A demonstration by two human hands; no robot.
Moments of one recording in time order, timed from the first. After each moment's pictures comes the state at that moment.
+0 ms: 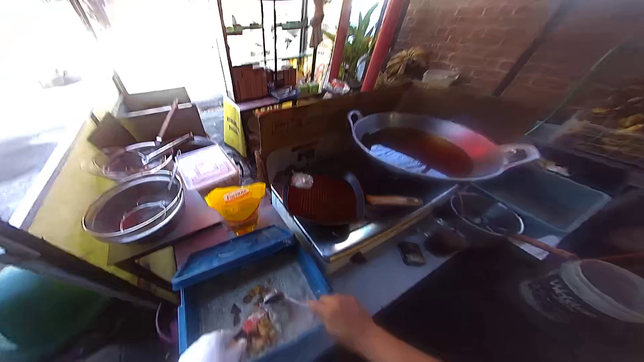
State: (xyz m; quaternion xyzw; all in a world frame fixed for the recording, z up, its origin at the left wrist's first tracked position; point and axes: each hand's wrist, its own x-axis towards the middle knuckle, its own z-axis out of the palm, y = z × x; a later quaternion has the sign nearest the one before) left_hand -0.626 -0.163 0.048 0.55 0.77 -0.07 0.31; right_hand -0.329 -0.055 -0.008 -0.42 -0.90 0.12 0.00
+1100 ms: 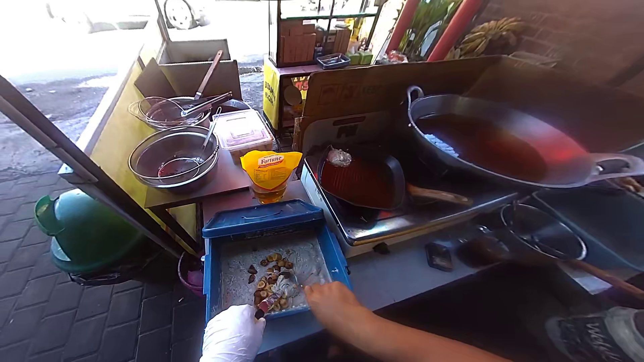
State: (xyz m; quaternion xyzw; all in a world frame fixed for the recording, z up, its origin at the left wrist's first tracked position) left_hand -0.587 -0.188 0.078 0.47 0.79 -0.17 0.36; right_hand -0.413 -0.085 0.044 -0.33 -0.88 0.11 -0.33
